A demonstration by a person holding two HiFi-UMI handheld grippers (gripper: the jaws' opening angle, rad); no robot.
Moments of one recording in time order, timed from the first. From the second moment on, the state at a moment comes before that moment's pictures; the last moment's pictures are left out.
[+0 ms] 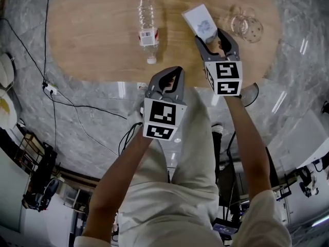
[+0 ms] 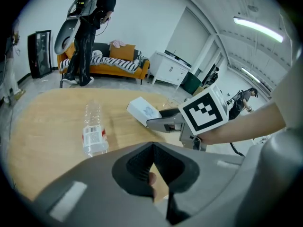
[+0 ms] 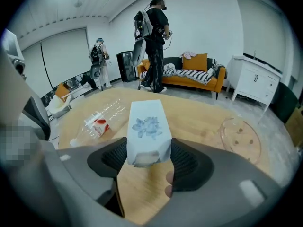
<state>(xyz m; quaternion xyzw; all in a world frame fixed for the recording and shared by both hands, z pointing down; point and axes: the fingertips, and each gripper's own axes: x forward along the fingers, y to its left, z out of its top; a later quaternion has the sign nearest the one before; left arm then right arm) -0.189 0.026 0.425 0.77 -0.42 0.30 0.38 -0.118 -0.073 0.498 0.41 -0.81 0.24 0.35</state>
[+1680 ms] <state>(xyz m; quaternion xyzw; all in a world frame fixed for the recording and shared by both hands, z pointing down) 0.053 0.107 0.431 0.86 -0.19 0.39 0.28 0.159 0.111 0.466 0.64 -0.65 0.37 0.19</state>
